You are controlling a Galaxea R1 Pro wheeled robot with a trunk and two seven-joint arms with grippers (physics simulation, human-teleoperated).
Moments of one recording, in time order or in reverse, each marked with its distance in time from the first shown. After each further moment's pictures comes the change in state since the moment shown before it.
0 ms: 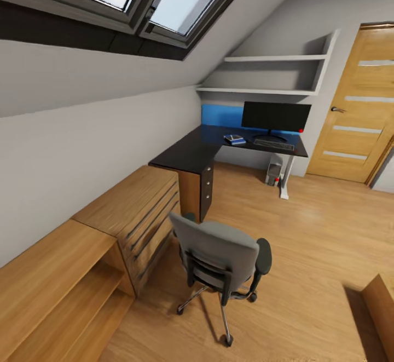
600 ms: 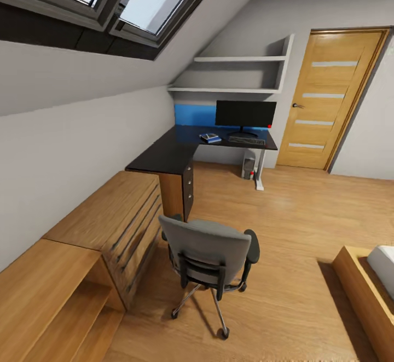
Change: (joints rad) left arm 0.000 0.000 0.000 0.000 0.000 -0.001 0.000; right arm 0.000 0.000 0.000 0.000 0.000 0.000 0.000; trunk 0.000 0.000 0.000
